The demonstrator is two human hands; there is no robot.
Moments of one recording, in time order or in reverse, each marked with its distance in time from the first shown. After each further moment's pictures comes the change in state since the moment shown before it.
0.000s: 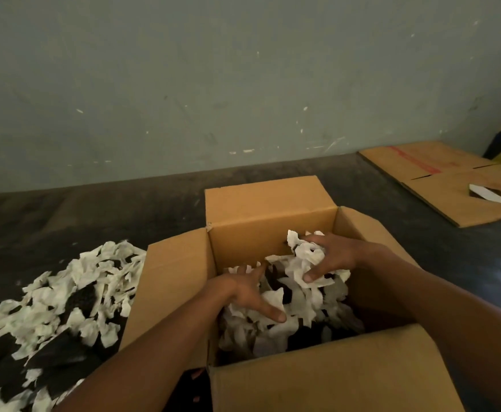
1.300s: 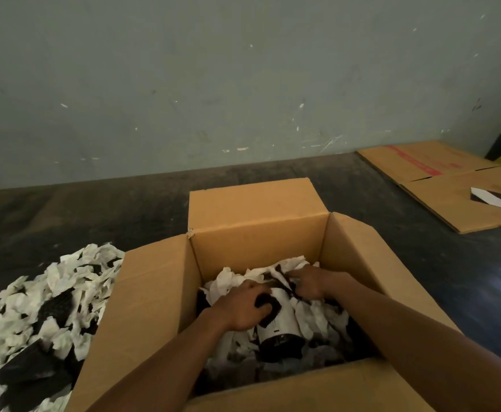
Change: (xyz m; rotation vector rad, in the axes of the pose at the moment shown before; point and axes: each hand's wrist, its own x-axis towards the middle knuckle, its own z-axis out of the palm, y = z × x) left_hand 0.064 0.004 0.043 -0.184 0.245 0.222; right_hand 0.068 0.045 0.048 -0.257 -0.134 0.151
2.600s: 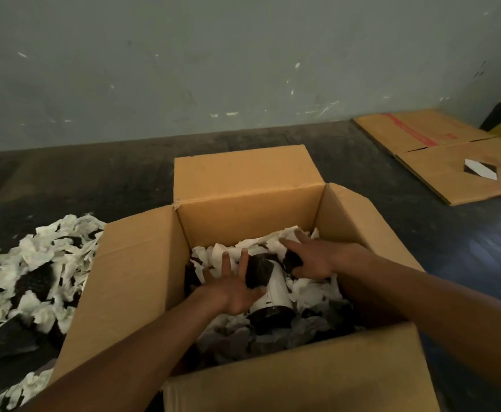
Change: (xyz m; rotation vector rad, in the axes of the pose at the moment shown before) left_hand -0.012 0.011 0.007 0.214 -0.184 -0.292; right_hand -0.037 -0.006 -0.016 -0.242 -0.080 -0.022
